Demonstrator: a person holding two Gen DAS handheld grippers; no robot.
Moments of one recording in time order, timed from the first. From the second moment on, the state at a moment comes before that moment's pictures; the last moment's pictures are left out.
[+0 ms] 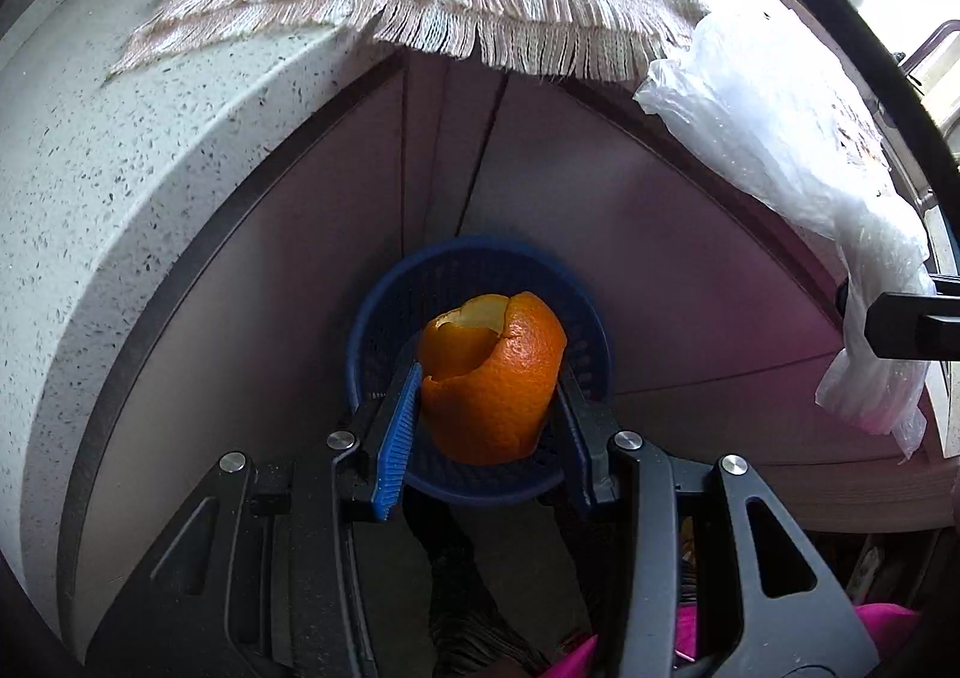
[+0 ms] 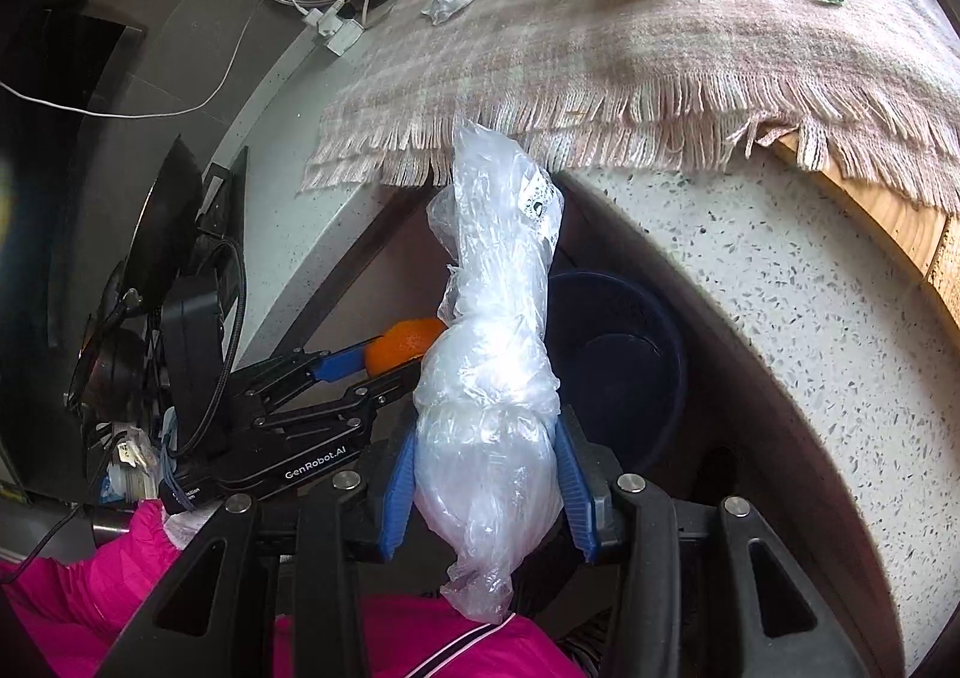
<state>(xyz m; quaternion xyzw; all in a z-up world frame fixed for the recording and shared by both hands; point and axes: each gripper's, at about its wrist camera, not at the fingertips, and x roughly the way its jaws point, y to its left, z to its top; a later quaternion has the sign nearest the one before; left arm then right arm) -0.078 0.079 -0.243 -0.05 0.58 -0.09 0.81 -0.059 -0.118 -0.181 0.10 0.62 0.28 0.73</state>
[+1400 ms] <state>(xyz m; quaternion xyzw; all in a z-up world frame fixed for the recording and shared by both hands) -0.063 0.054 -0.345 -0.03 0.63 -0.08 0.77 -0.040 -0.065 -0.325 0.04 0.69 0.21 0.69</state>
